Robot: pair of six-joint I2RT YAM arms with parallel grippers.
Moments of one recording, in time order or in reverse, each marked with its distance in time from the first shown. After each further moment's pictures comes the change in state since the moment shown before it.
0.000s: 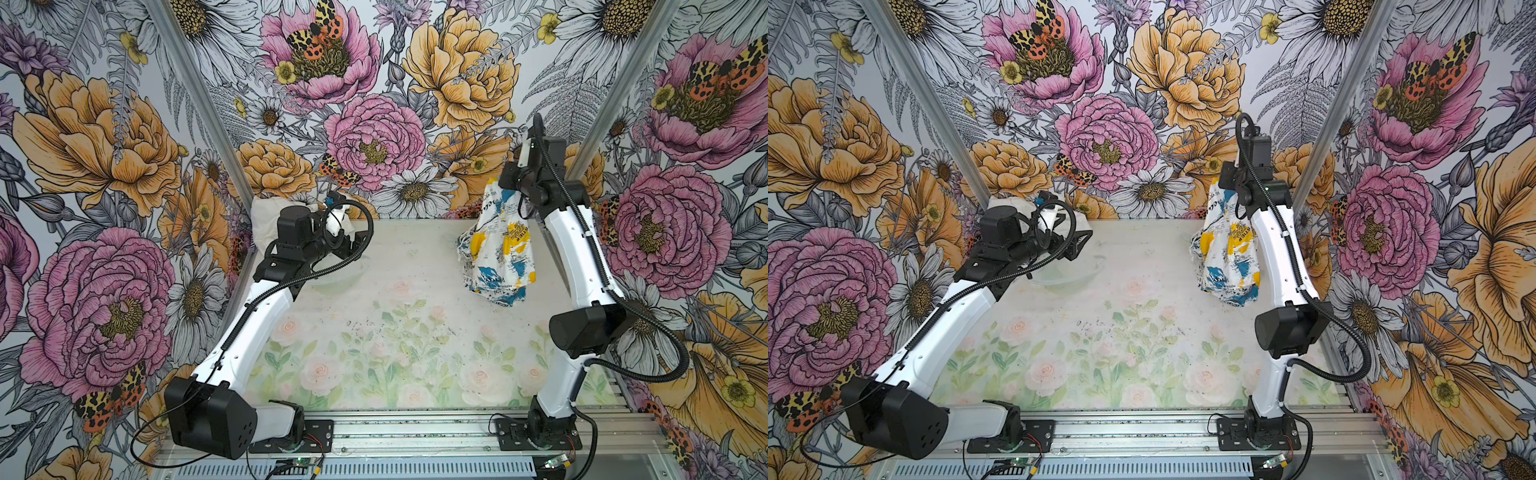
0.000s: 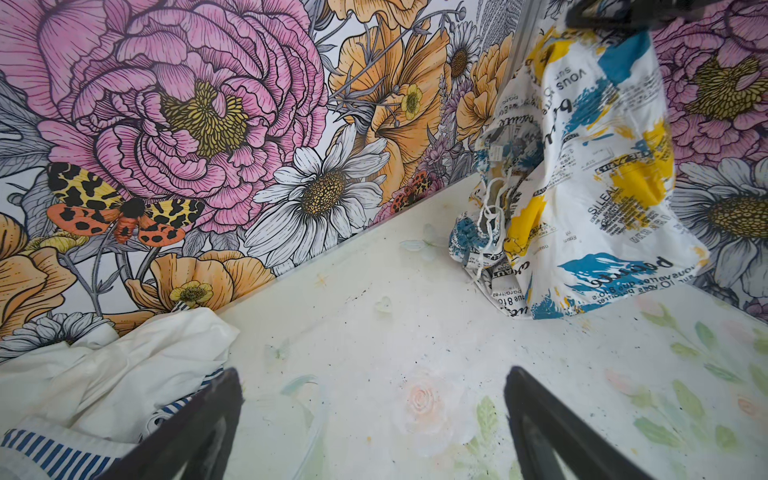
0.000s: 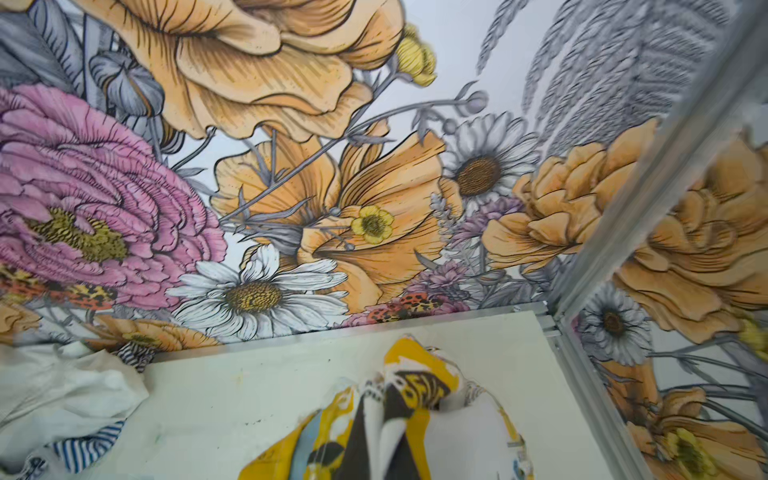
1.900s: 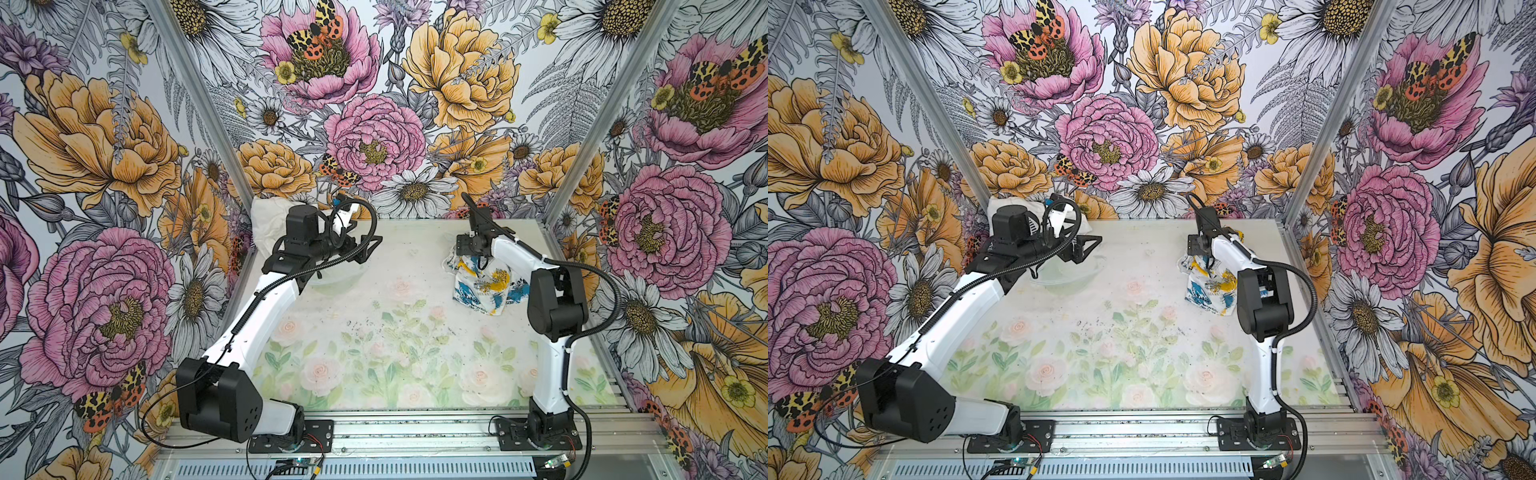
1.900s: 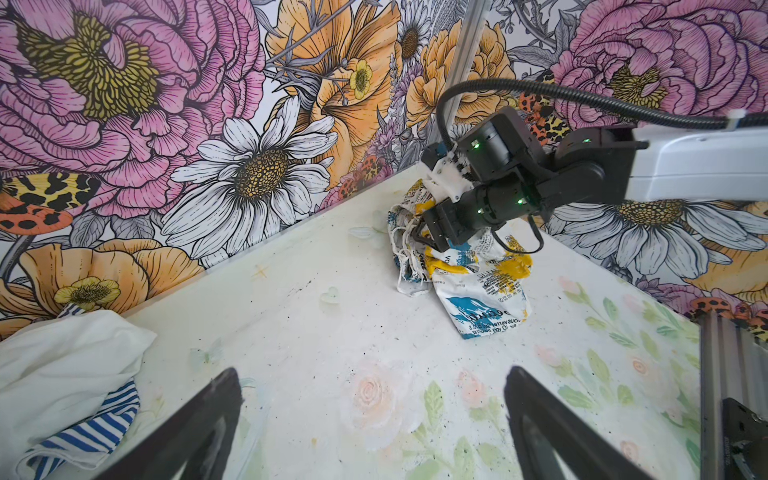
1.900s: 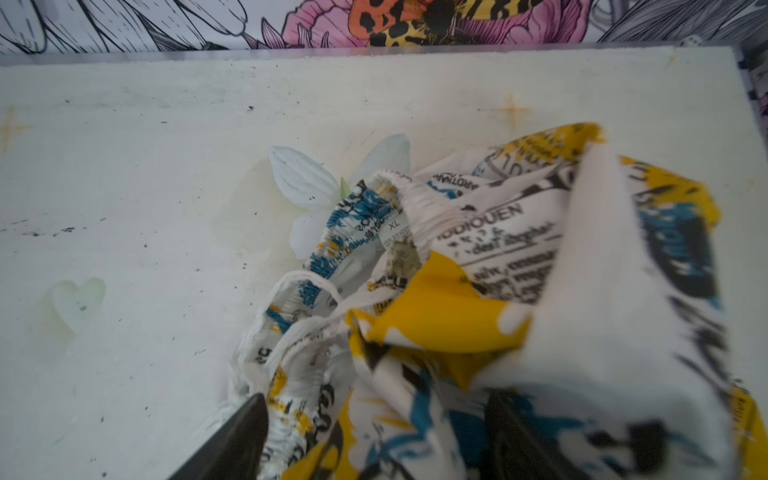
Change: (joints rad) left arm -0.007 0.071 0.013 -0.001 0.159 -0.052; right arm 0.068 0.095 -0.639 0.255 0.099 0.016
